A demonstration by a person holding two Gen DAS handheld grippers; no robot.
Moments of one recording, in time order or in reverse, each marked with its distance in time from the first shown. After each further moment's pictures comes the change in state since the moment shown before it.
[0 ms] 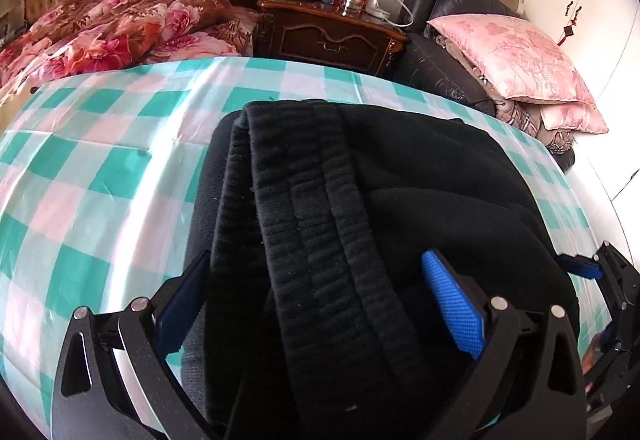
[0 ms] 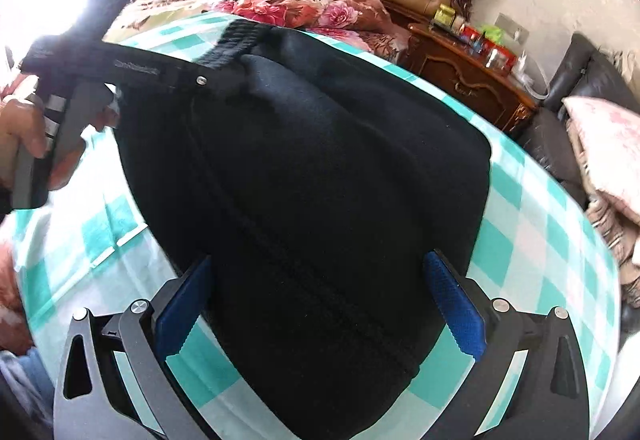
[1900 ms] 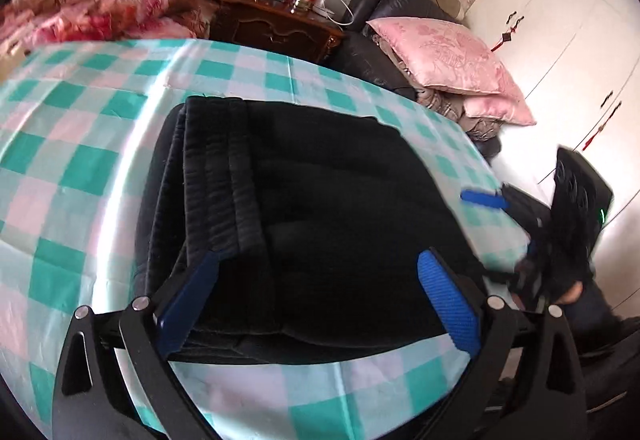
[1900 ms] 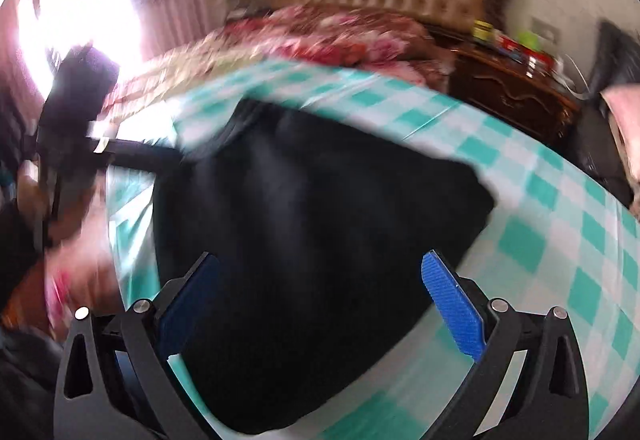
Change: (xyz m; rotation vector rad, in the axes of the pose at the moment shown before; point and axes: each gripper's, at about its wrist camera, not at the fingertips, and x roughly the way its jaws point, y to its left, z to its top) left arm -0.119 -0.016 -0.092 -0.003 -0.009 -0.229; right arm -0.048 0.025 -0.031 -0.040 -0.072 0.179
